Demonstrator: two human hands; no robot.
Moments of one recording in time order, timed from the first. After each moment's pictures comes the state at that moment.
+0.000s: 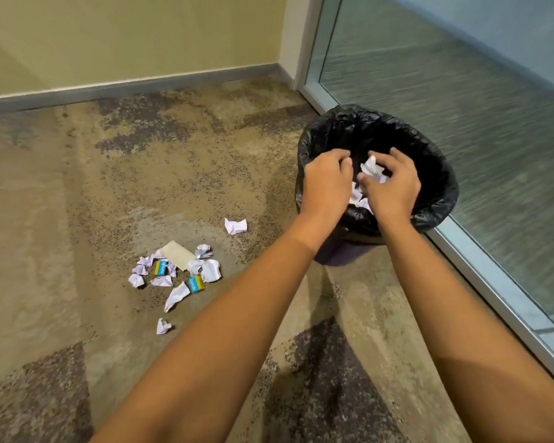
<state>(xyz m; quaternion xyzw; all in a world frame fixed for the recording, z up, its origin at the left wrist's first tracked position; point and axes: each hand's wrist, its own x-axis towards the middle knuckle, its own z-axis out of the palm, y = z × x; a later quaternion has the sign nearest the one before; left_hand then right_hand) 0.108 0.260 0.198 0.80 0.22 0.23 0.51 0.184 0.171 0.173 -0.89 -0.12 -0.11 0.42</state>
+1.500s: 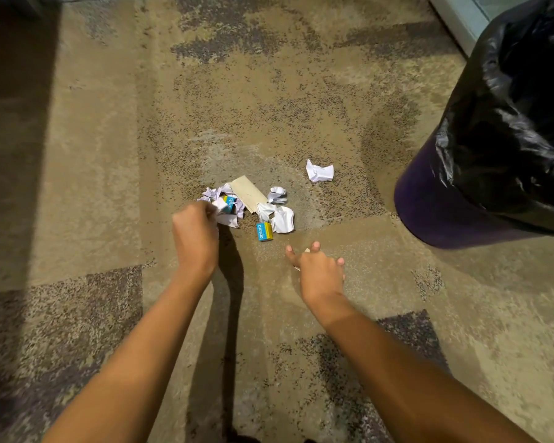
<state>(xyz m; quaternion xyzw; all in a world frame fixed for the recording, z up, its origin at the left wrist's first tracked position) -0.129 0.440 -0.045 0.79 0.54 0.21 0.22 -0.017 0.274 -0.056 -0.89 -0.33 0.31 -0.04</state>
